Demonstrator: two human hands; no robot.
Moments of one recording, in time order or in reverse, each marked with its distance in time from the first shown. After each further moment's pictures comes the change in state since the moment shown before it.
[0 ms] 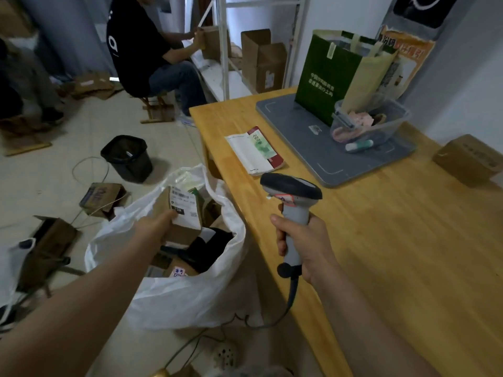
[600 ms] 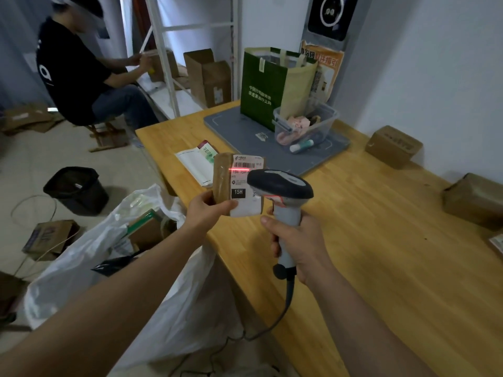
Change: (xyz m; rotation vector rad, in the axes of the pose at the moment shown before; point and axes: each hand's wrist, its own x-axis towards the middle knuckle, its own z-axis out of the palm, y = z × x) left_hand -0.113 0.043 0.142 0.017 -0.516 0.561; right_hand -0.034 -0.018 -0.066 -0.002 0.122 -0.140
